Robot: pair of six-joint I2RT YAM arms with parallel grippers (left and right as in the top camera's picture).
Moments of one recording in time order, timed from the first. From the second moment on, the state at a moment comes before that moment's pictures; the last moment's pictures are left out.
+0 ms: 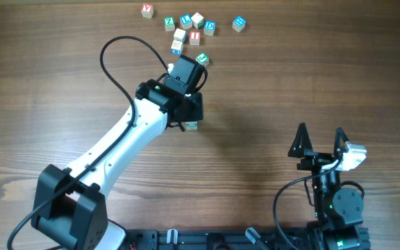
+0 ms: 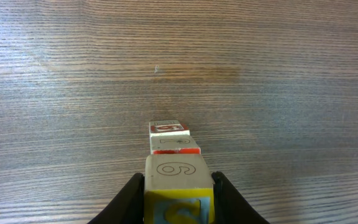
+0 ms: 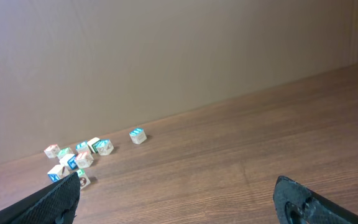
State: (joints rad) left arm -0.54 1.66 1.27 -0.82 -0.03 -0.53; right arm 0.18 0.02 0.01 0.02 0.21 0.28
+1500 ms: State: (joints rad) left arm -0.54 1.66 1.27 -0.81 0.04 -0.53; right arm 0.18 0.02 0.01 0.02 0.21 0.28
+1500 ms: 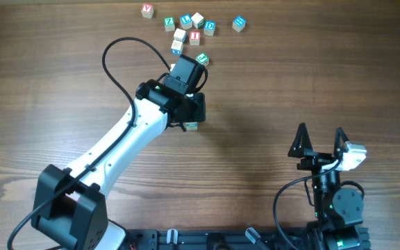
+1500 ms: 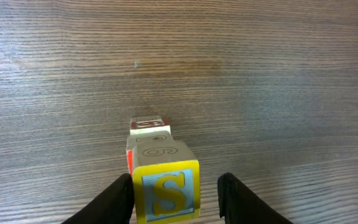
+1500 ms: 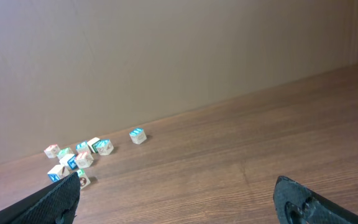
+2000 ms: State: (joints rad) left arm -0.54 1.66 1.27 -0.81 -0.01 -0.59; right arm 0.18 0.02 0.01 0.02 0.21 0.28
